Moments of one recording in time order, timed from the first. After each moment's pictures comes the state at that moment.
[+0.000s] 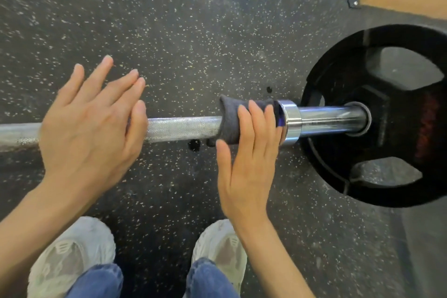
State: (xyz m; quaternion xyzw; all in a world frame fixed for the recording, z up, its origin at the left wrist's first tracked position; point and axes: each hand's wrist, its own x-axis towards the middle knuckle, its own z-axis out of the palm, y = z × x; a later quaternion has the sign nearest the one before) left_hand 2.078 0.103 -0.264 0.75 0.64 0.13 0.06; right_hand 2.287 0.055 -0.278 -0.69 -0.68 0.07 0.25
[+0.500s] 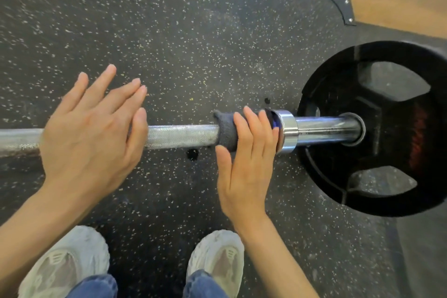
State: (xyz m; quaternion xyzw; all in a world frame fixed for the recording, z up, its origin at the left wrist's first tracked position) left_hand 2.078 0.107 -0.263 0.76 0.64 0.12 0.06; right_hand 2.291 0.068 -0.281 -0.66 -0.70 0.05 0.26
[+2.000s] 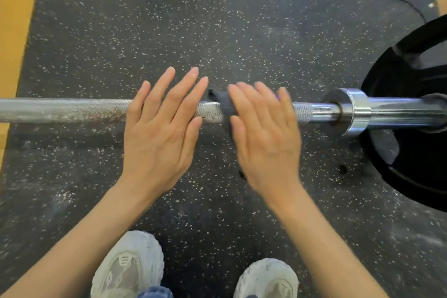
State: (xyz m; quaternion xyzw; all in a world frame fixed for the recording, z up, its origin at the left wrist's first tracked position) left_hand 2.062 0.124 -0.277 0.75 0.65 0.16 -0.03; right_hand 2.238 0.143 -0.281 -0.55 -0.80 0.01 0.24
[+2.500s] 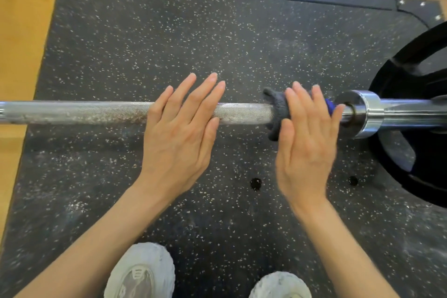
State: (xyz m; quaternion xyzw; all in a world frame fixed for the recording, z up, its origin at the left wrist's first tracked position) left_hand 2.058 0.140 -0.276 0.75 0.64 0.18 0.00; right_hand 2.255 0.156 -0.283 -0.63 -0.74 -0.01 0.26
